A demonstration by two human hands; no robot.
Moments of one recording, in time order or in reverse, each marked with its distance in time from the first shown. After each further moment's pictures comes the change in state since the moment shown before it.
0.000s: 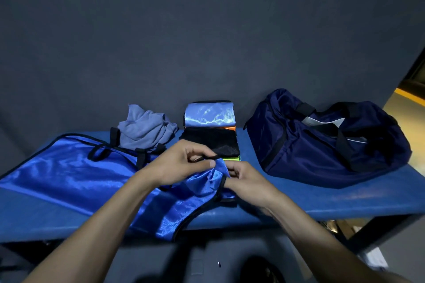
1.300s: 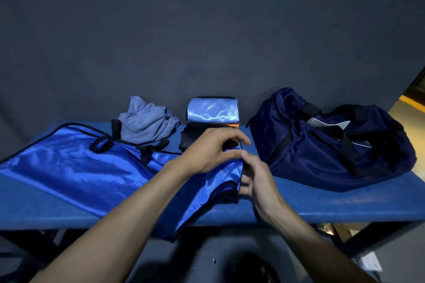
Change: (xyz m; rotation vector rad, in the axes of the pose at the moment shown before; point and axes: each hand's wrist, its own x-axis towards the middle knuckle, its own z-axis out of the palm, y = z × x) left_hand 0.052 0.000 0.031 0.334 0.117 0.257; right_hand -0.005 0.007 0.001 0.273 0.327 0.087
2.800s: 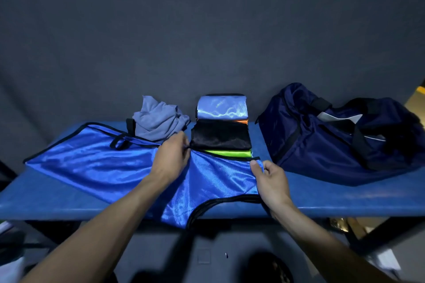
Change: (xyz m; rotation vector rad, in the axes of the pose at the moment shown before) left_hand -0.079 -0.080 -0.028 0.529 0.308 -0.449; right_hand 0.019 0.051 -0.026 -0.494 0.380 -0.145
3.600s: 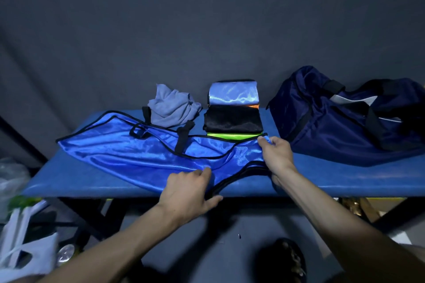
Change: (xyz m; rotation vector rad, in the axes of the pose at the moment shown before) left_hand -0.120 0.054 -0.032 0.535 -0.377 0.144; right_hand 0.012 -0.019 0.017 0.129 0.040 0.158
